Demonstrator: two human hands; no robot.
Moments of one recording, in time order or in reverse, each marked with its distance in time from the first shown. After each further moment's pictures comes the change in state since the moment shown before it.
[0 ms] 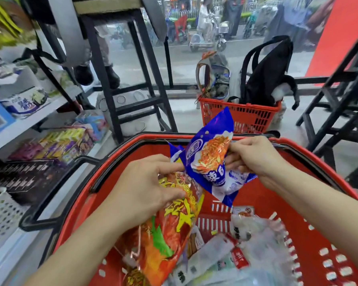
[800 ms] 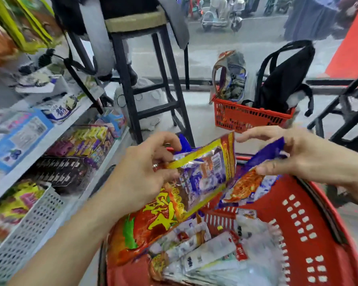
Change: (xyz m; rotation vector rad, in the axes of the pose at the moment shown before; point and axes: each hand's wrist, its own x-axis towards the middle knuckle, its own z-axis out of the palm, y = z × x) left_hand 0.017 0.044 -0.120 -0.220 0.023 -0.112; right_hand -0.042 -0.138 -0.058 -0.464 -0.544 -0.441
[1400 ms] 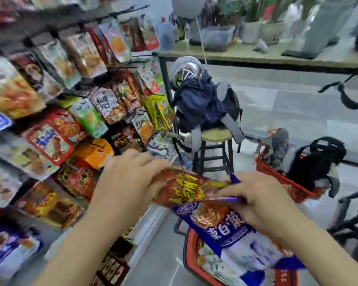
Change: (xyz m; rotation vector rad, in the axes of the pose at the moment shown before) left_hand -0.067 0.389 -0.420 0.834 0.251 0.027; right_hand -0.008 -0.499 -0.153 -0.499 0.063 -0.519
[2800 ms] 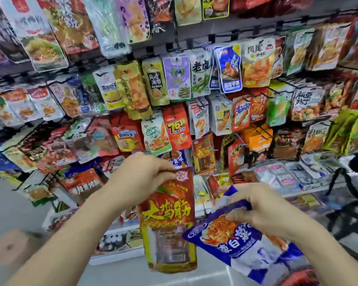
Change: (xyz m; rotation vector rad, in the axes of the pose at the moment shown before) left_hand -0.277 -0.089 -0.170 0.117 -0.065 -0.869; right_hand 0.119 -0.263 0.101 0.519 -0.795 -0.459
